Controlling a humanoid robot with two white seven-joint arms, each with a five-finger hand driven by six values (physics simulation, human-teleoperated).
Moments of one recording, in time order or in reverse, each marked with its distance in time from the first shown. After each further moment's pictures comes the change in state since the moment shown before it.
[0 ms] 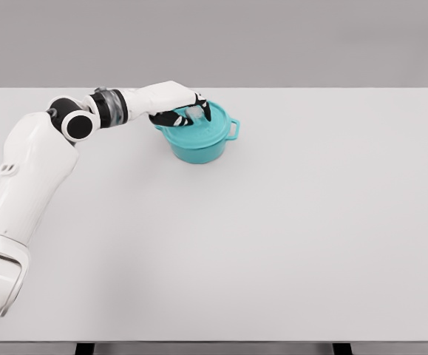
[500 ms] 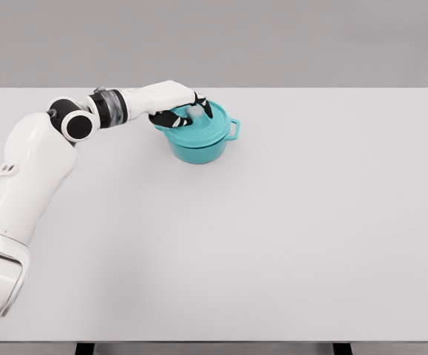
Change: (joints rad) left arm 0.000 -0.002 0.004 0.010 0.015 0.005 0.005; right arm 0.000 0.000 0.000 0.000 0.000 0.000 0.000
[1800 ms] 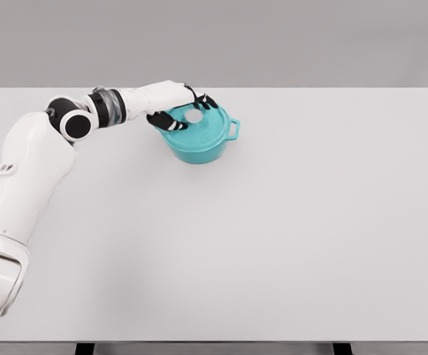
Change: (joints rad) left arm -0.002 0.003 0.005 -0.003 -0.024 -0.008 -0.008; right arm 0.000 0.000 0.000 0.000 0.000 0.000 0.000
